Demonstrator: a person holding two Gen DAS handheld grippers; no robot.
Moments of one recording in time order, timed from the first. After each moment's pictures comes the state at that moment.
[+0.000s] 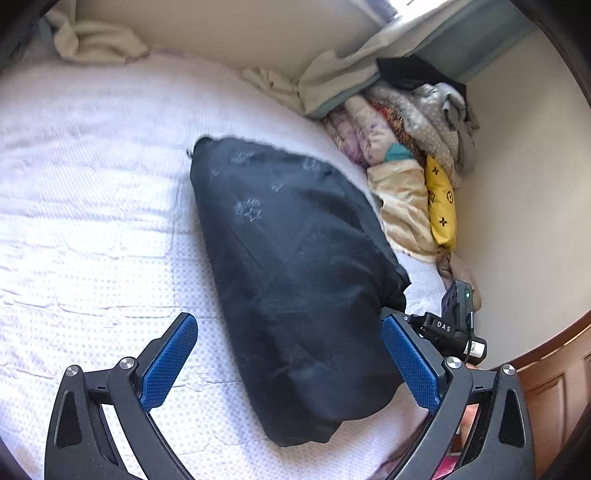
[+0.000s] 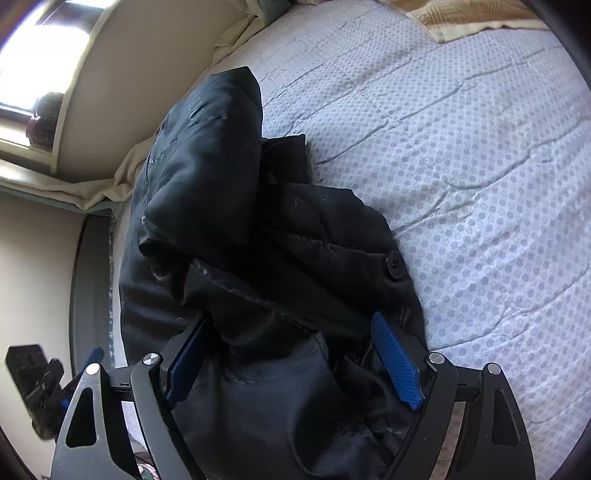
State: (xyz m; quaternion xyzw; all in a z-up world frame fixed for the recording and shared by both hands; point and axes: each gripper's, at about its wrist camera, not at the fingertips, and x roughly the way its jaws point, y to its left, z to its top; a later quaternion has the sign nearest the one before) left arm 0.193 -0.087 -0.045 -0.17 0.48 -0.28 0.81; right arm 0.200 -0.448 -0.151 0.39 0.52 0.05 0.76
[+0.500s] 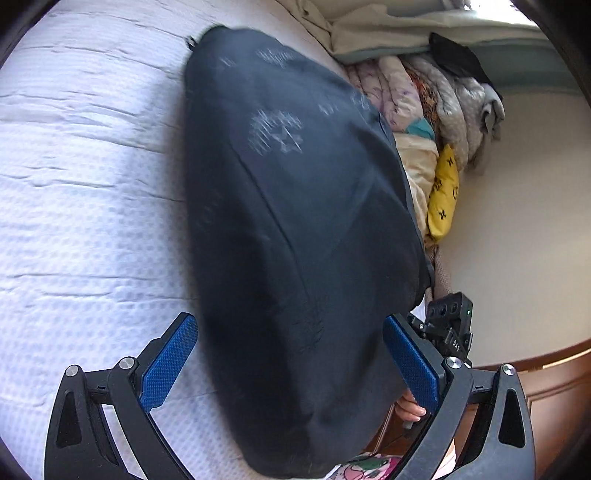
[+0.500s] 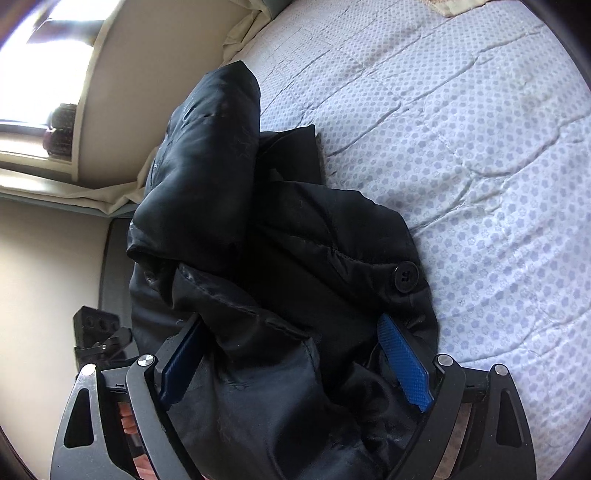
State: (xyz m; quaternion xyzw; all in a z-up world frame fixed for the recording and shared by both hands) left arm 0.243 -0.112 -0.128 -0.26 0.58 -0.32 0.70; right arm 0.201 -0.464 -0.174 0.43 0.50 0.10 0.74
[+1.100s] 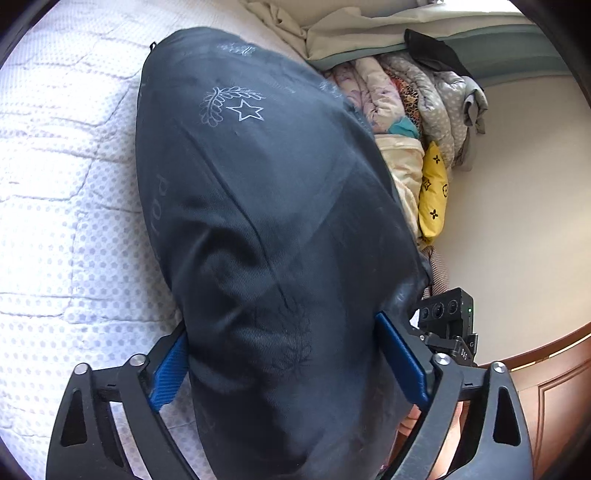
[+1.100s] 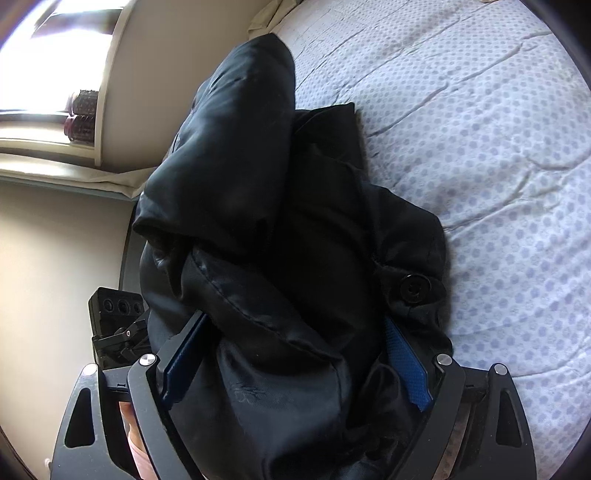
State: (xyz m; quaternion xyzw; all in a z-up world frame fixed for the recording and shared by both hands) left arm 0.239 -0.139 -0.125 -0.25 0.55 -0.34 0.72; right arm 0.207 -0.453 -0.187 0.44 0.50 0.16 0.73
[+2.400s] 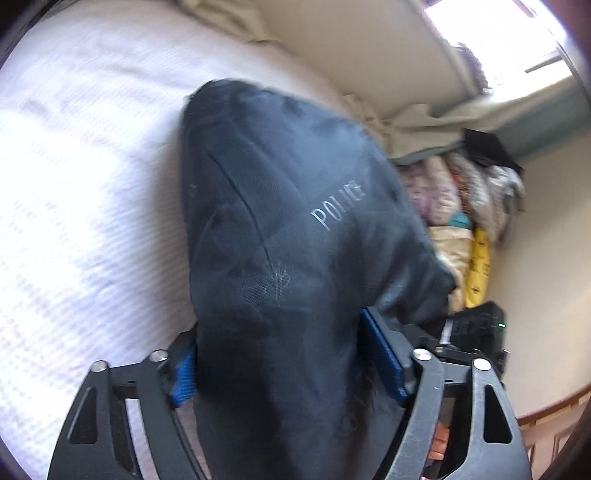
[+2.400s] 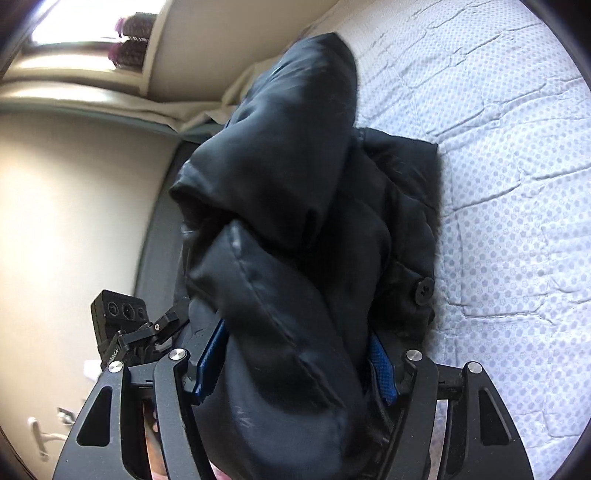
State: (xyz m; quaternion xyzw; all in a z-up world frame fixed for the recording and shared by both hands) left arm 0.237 0.071 -0.088 -0.27 0.51 -0.17 0.80; right arm 0.265 -0.259 -0.166 0.38 0.50 0.27 0.73
